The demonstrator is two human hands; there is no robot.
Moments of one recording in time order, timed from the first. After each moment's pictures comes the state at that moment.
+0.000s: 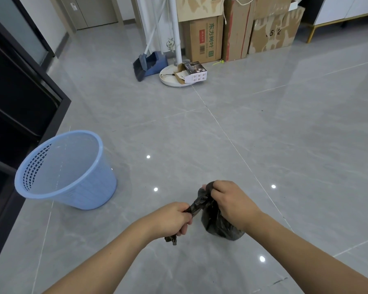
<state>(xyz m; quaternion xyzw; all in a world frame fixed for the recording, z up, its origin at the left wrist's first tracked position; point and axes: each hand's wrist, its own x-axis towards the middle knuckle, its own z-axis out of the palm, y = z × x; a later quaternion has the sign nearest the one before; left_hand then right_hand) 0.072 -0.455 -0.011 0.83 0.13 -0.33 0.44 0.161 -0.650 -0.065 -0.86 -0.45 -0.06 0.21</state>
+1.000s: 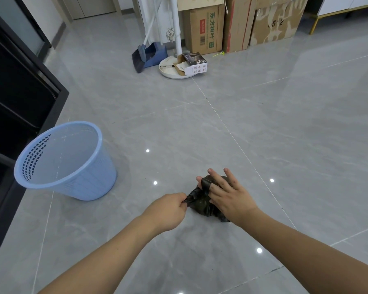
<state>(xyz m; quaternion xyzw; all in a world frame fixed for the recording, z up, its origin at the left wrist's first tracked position) 0.065 -0.457 -0.022 0.93 0.10 -0.23 0.27 0.149 -0.660 -0.087 -0.86 -0.46 -0.13 -0.19</state>
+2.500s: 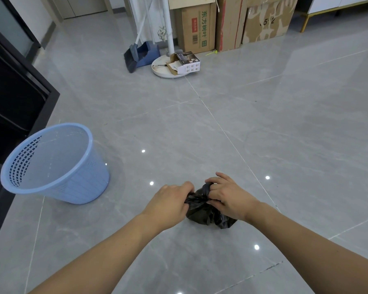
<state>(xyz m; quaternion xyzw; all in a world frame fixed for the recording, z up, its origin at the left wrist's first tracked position) 0.079 -0.468 -0.030 0.98 -0.10 -0.05 0.14 0.170 -0.674 -0.091 -0.85 -0.50 0.01 0.15</state>
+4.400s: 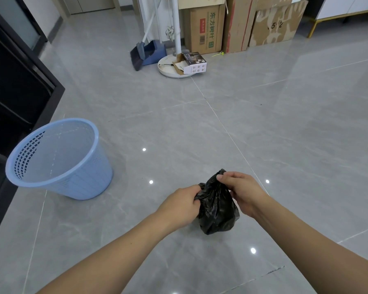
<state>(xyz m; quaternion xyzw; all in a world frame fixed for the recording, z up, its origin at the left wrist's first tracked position) 0.078 -0.489 -0.011 0.92 0.05 -0.17 0.35 0.155 -0.654 -0.019 -0.60 0.15 0.29 0.73</state>
